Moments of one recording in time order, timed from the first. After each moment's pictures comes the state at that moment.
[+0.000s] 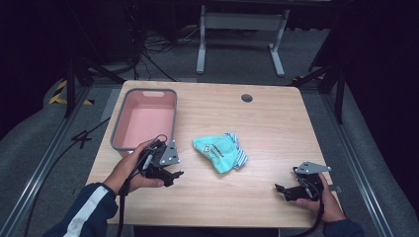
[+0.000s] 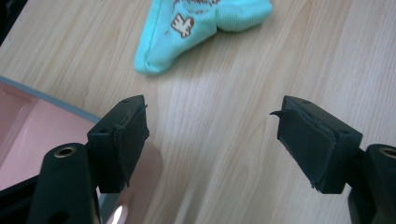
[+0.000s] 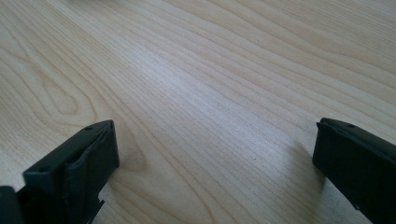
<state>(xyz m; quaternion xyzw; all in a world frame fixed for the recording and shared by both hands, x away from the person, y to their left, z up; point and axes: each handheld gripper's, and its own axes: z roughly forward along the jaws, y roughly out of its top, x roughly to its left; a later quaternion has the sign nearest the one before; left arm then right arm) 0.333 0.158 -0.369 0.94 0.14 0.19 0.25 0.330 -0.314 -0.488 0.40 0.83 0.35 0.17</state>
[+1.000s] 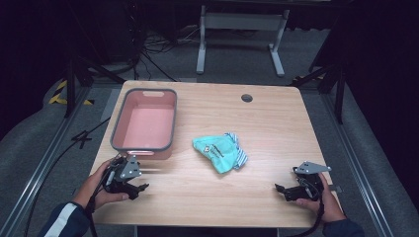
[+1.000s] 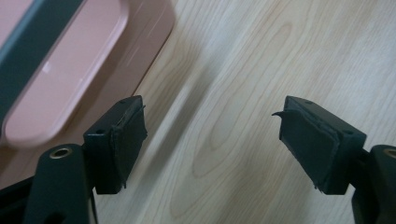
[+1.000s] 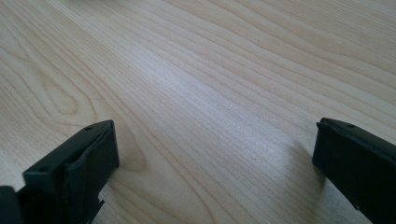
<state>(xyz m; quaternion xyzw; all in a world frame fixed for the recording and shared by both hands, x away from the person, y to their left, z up) 0.323 0.262 -0.437 0.93 0.23 0.17 0.24 0.330 -0.314 -0.488 0.40 0.83 0.35 0.17</state>
